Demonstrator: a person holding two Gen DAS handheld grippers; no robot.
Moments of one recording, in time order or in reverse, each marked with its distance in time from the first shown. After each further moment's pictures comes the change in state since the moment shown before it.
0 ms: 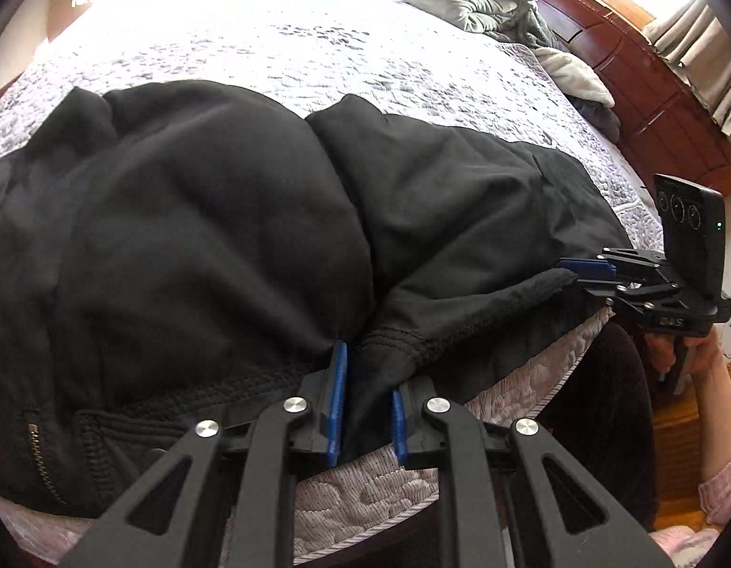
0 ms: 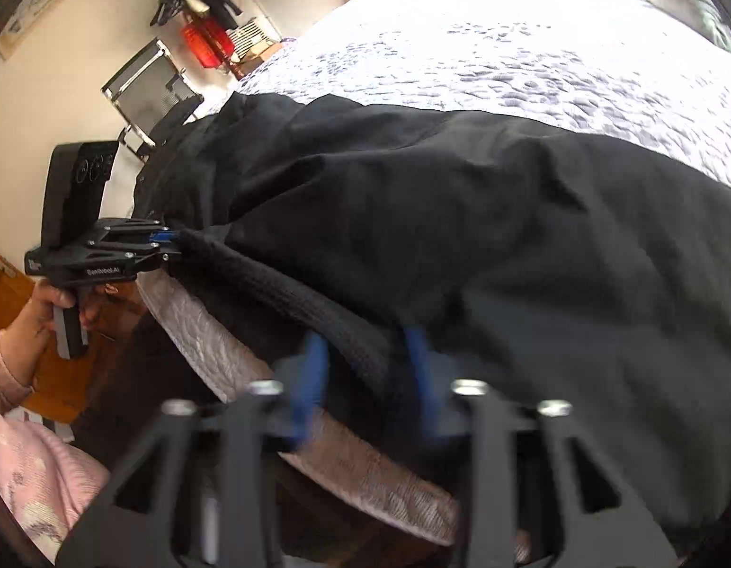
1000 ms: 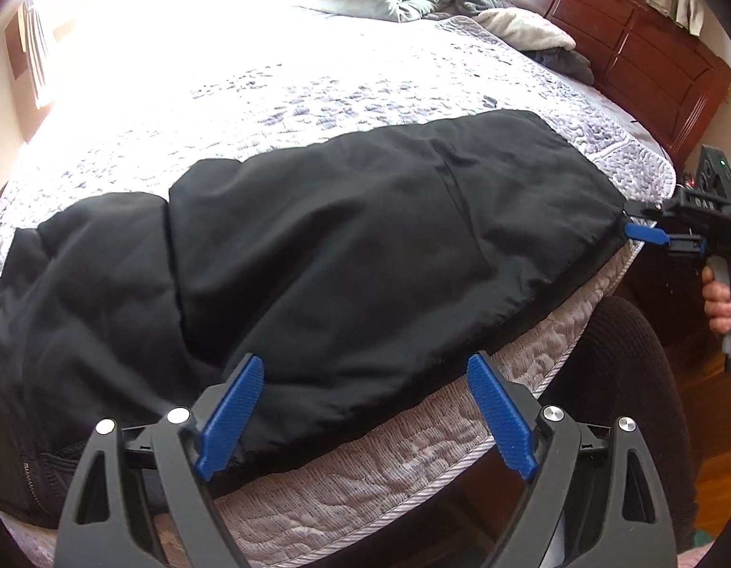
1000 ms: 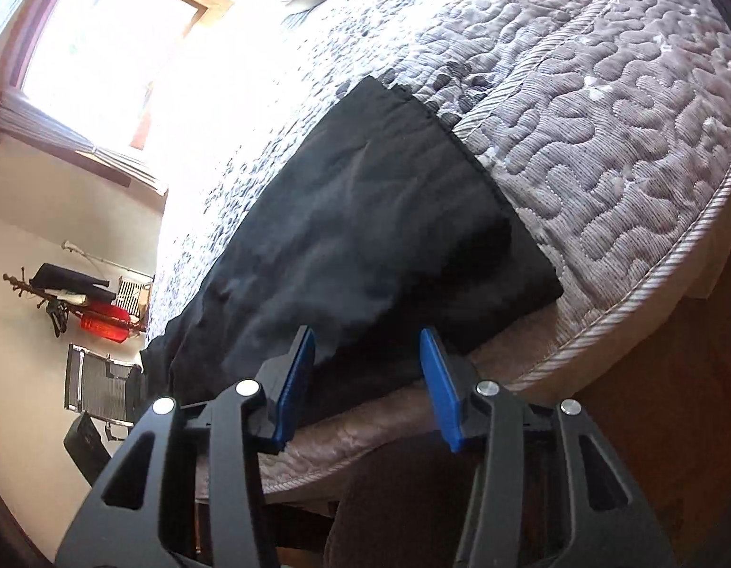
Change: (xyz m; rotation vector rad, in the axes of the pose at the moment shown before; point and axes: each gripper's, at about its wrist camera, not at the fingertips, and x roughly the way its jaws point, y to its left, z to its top) left arm 0.024 -0.116 0.005 0.226 -0.050 0.122; right arm -0.136 -0.155 -0.134 0.861 -0.370 -0.114
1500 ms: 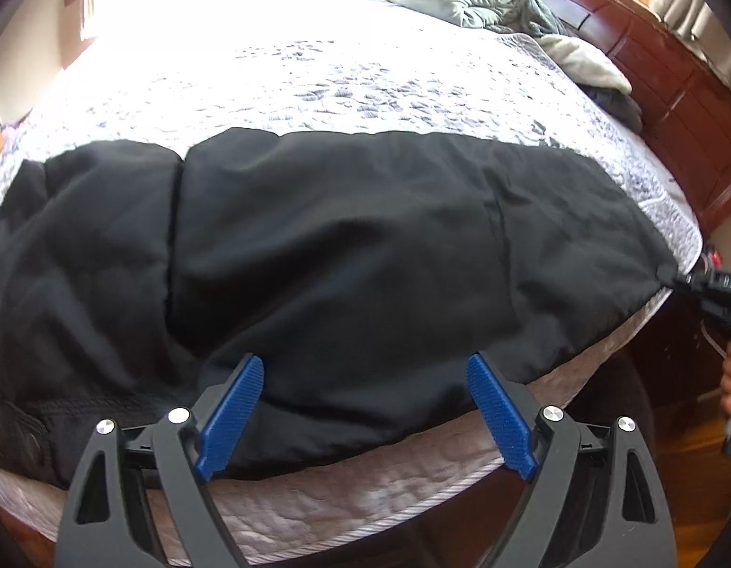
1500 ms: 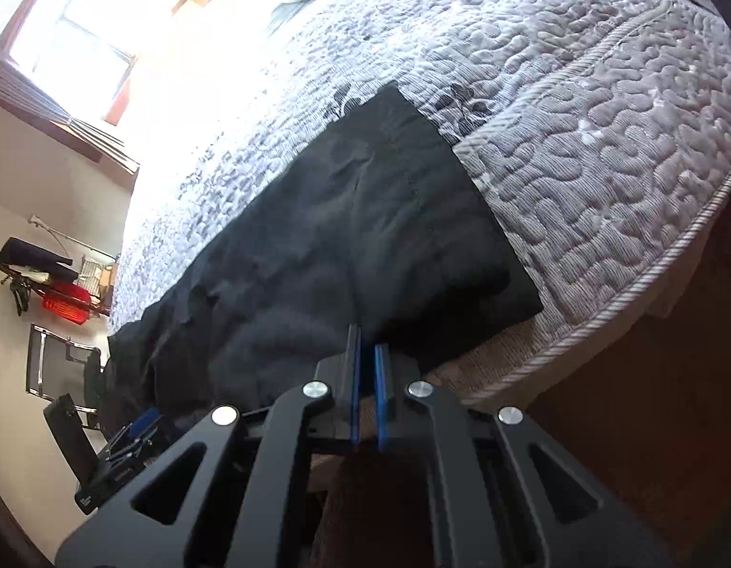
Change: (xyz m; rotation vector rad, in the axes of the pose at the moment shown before) left arm 0.021 -0.003 0.014 -0.236 0.021 -0.002; right arm -0.014 0.025 -0.002 -0.082 0.034 -0.169
